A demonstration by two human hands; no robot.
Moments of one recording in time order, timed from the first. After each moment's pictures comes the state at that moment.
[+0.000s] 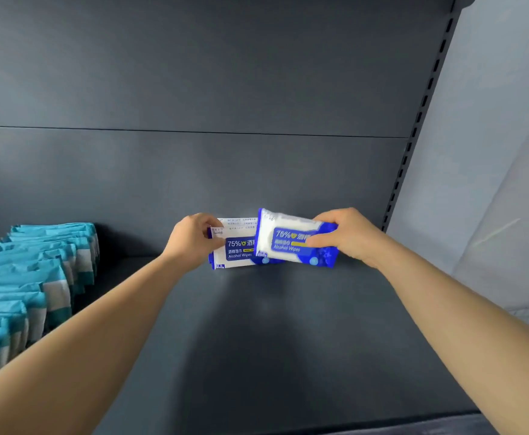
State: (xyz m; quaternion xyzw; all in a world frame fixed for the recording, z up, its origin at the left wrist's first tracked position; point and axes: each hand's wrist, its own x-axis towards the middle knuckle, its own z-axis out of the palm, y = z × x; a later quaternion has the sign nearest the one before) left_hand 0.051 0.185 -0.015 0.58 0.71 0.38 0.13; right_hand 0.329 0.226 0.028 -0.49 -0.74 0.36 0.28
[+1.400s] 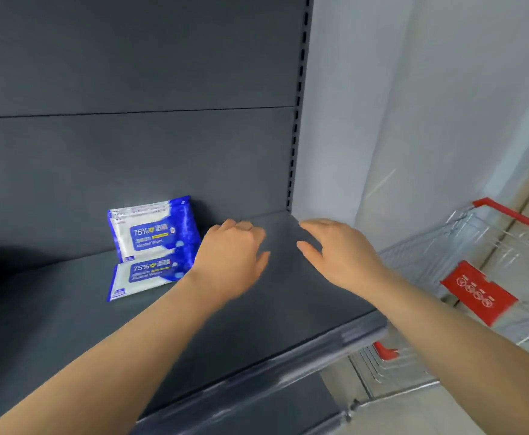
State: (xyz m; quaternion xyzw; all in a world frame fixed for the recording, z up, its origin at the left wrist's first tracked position) left_hand 0.232 0.126 -0.006 0.82 0.53 0.14 -0.13; right_hand 0.425 0.121 -0.007 -0.61 -0.77 -0.02 0.18
